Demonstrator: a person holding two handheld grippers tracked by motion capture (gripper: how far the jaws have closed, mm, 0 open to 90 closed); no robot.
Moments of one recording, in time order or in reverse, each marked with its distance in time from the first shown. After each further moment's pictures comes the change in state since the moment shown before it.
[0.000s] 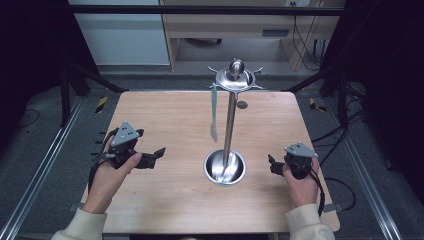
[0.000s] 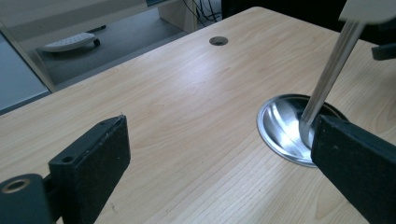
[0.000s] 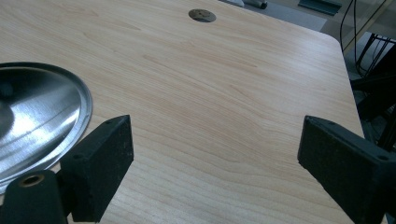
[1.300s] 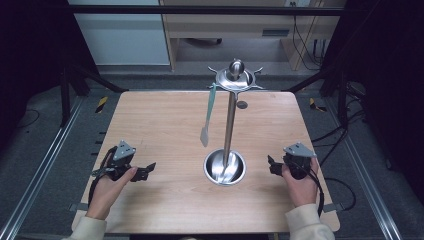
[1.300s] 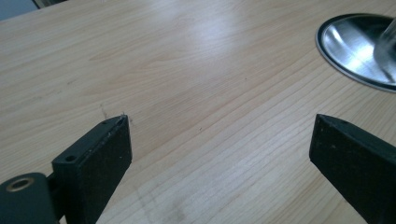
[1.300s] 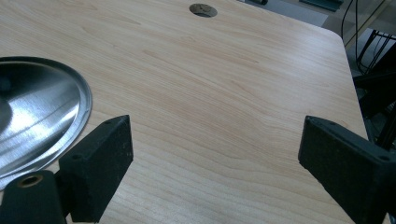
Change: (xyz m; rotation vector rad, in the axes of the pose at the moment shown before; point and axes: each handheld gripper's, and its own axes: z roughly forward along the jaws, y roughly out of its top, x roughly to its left) left arm 0.030 -0.089 0.028 0.147 0.065 -0.053; right arm 0.002 -0.001 0.002 0.016 0.000 -0.001
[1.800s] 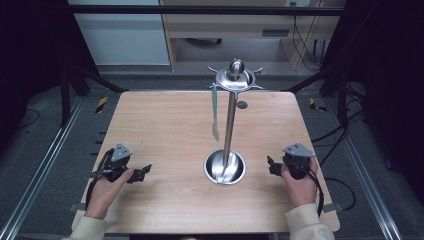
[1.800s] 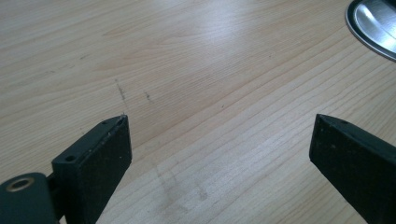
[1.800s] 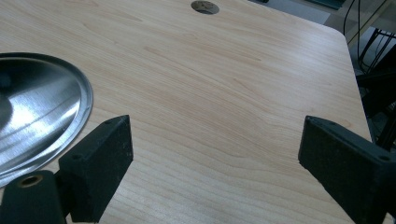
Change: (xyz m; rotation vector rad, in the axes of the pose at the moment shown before) left arm 0.013 -0.015 0.005 0.030 0.029 -0.024; right arm 0.001 0.000 0.001 0.011 0.004 -0.009
